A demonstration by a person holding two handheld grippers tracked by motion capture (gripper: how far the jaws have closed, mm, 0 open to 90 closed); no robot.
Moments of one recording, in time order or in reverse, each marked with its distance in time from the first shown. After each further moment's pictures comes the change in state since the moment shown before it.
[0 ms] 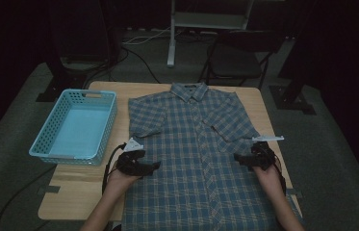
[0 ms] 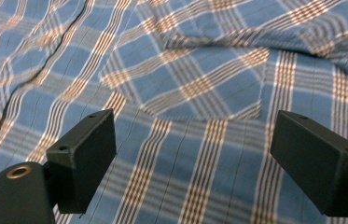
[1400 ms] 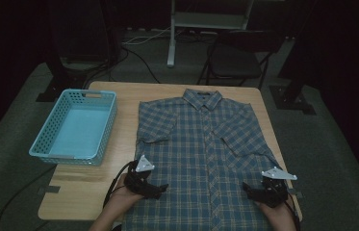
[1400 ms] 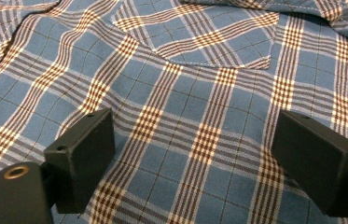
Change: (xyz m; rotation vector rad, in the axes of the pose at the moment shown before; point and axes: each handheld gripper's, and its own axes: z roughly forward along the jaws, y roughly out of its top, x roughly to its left) left arm -0.041 -0.034 0.009 0.093 -0.032 0.132; right arm 0.033 -0.089 -0.053 -0.039 -0.118 -0.042
